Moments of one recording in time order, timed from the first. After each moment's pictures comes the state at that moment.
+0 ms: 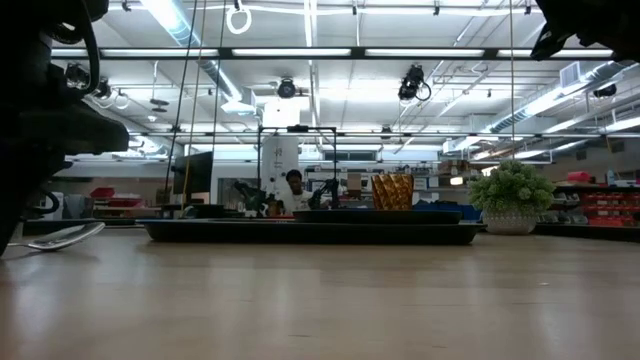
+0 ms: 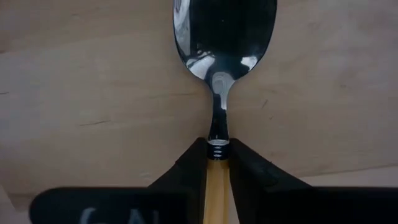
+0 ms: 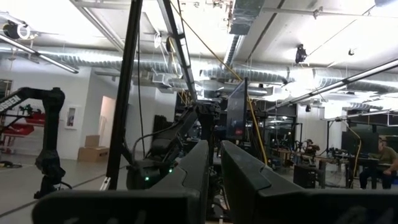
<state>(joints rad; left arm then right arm) -0.57 1.62 0.83 -0.72 -0.04 -1.98 0.26 0.22 0.02 0.67 0.15 -0.22</state>
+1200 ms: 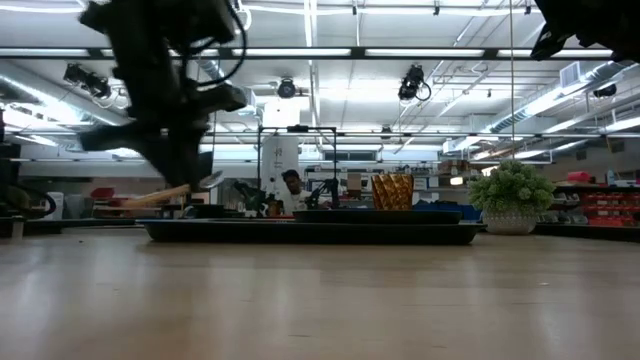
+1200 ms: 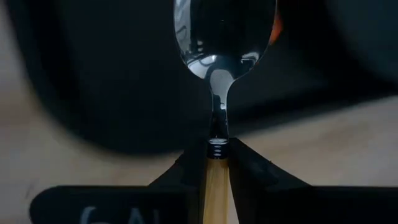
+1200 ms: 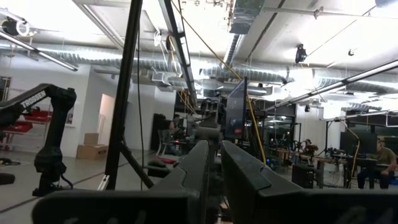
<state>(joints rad) -0.09 1.44 0.83 -0.59 -0.24 -1.49 0.26 0.22 0.02 0.66 0.15 -0.23</state>
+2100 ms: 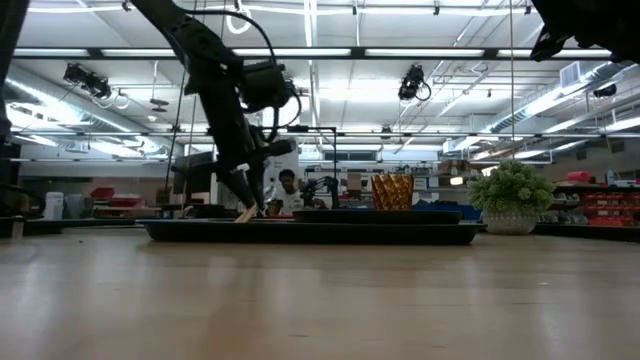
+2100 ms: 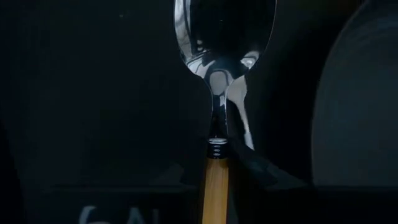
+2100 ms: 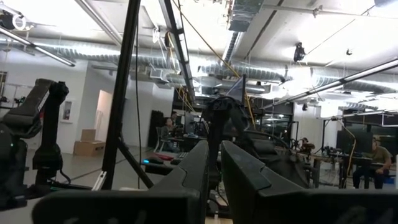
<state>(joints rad) 0.40 1.72 1.02 -0.42 -0.17 -1.00 0.26 0.22 0.02 0.66 0.16 -0.24</state>
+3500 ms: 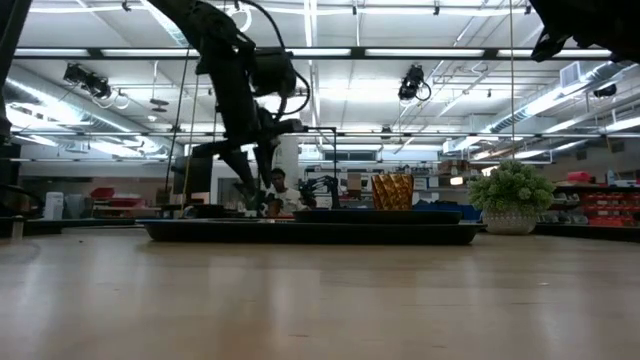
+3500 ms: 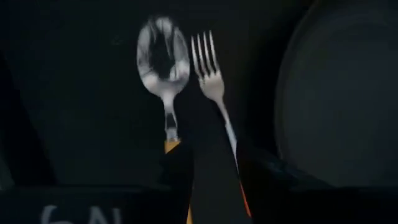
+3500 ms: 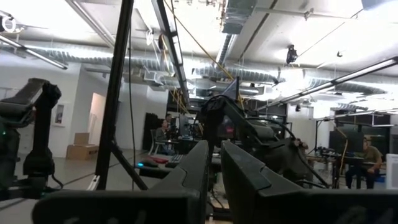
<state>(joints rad) 0.42 1.71 1.18 -0.63 -0.11 -0.86 0.26 0.22 0.02 0.67 0.19 -0.24</state>
